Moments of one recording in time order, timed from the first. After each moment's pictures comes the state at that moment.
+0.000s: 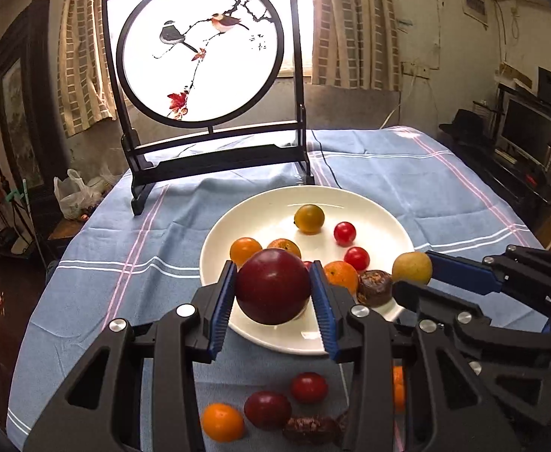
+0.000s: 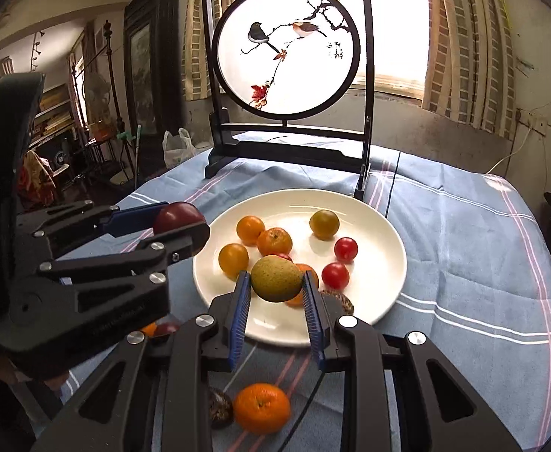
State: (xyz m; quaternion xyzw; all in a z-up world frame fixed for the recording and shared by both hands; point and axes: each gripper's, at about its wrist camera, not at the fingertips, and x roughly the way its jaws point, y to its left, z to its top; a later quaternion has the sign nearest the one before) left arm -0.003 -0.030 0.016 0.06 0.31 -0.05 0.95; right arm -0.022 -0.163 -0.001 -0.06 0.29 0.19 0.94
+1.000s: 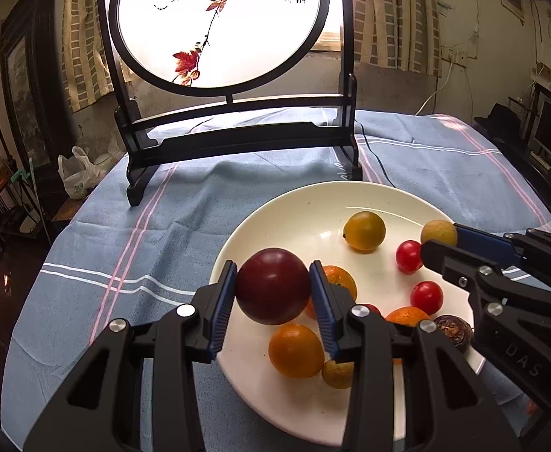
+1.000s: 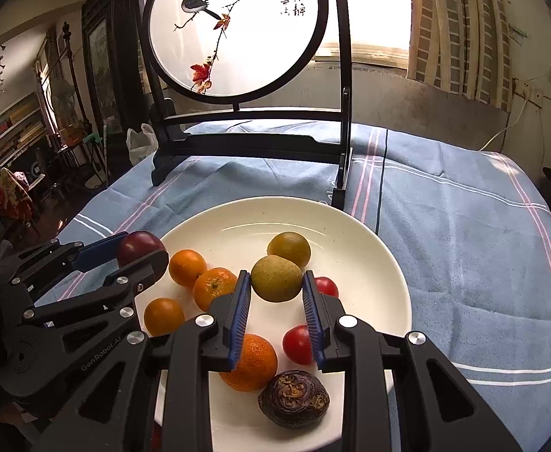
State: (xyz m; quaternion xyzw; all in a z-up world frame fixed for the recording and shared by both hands) left arm 0.093 -0.014 -0.020 0.05 0.35 -0.02 0.93; right arm 0.087 -0.159 -0.024 -0.03 0.33 0.15 0.93
